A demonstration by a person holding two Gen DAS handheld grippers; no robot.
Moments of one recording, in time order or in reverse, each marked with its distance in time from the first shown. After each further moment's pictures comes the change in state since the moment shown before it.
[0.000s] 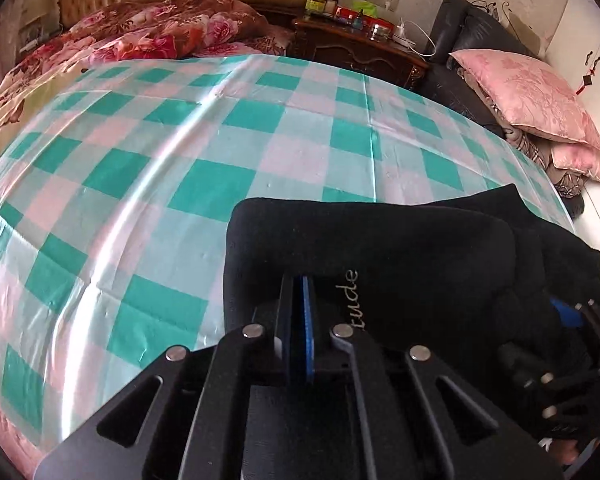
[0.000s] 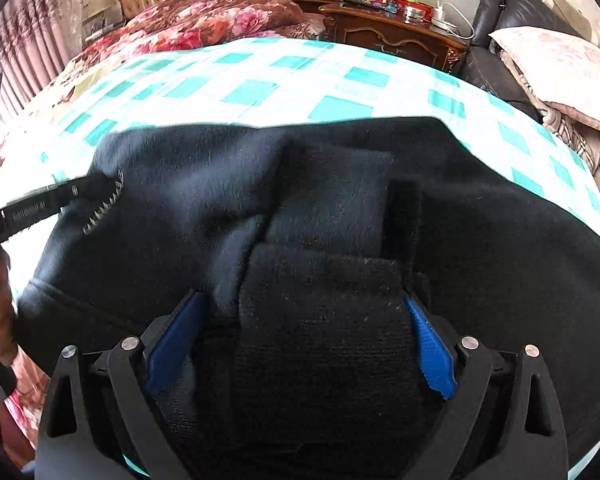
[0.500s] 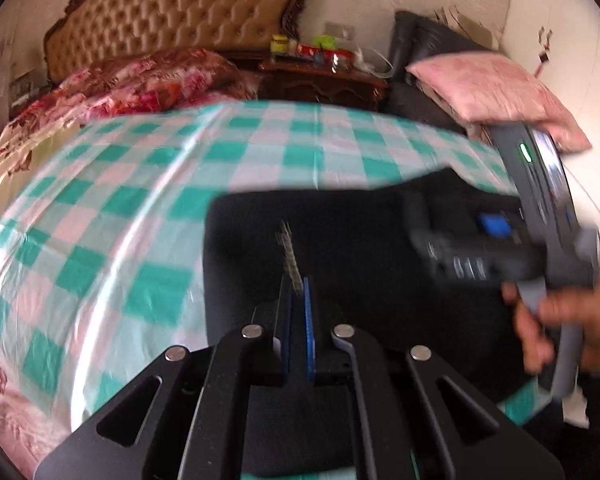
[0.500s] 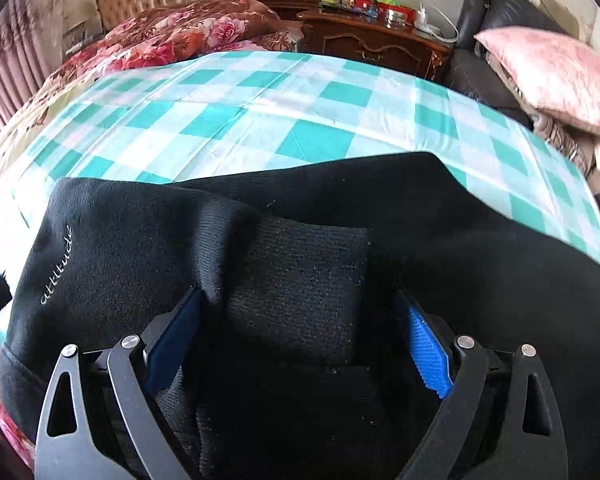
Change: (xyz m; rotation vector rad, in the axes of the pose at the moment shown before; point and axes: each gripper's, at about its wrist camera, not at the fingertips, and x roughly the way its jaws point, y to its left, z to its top) left arm -0.067 -0.037 -0.060 0.133 -0.125 -0.011; right arm 0.033 -0.012 0.032 0.025 -0.002 -0.074
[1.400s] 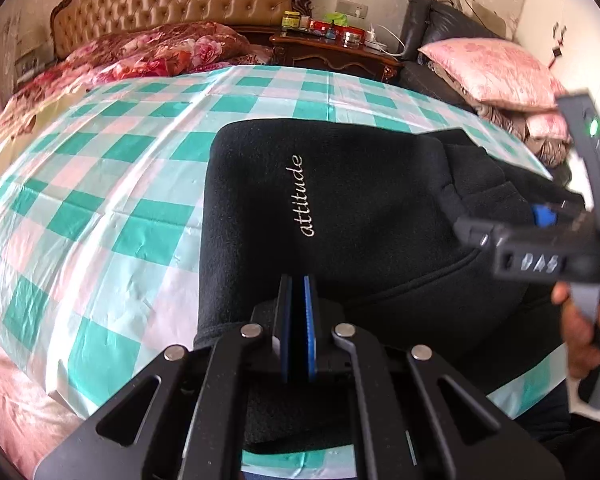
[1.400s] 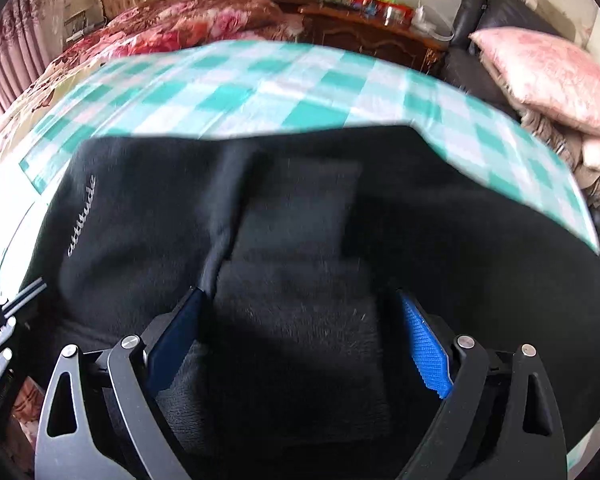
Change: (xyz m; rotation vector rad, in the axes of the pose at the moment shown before) left arm 0.012 0.008 -0.026 -0.068 0.046 0.006; right arm -0.027 0.009 -0.034 -0.023 0.040 -0.024
